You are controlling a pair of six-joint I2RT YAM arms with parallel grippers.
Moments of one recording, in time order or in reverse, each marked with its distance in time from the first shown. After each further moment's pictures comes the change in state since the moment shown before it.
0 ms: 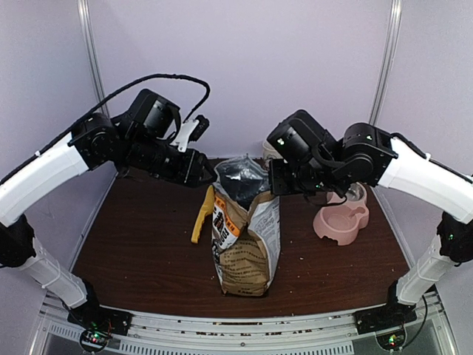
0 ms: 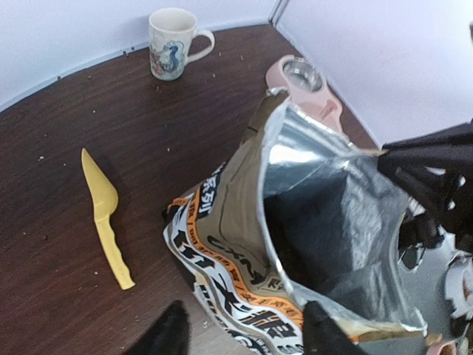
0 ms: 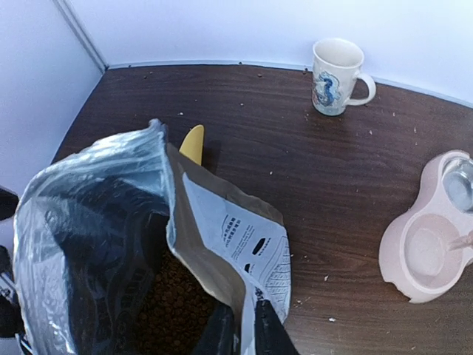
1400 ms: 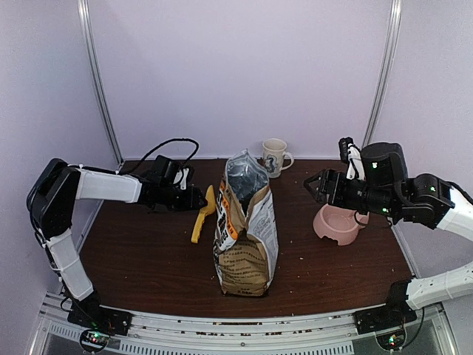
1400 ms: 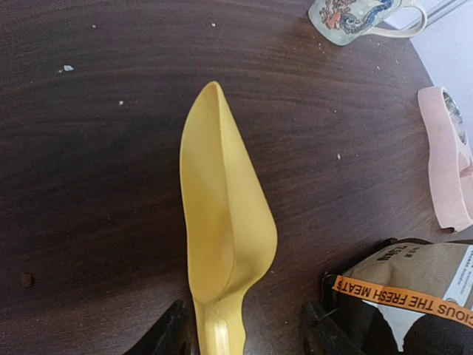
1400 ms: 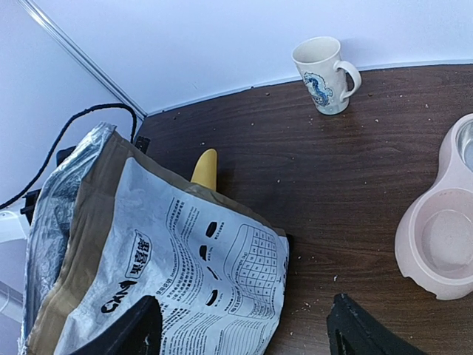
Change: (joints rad) left arm 0.426 0.340 -0.575 0.848 0.231 0.006; right arm -0.195 -0.578 -0.683 0.454 -0.237 -0.021
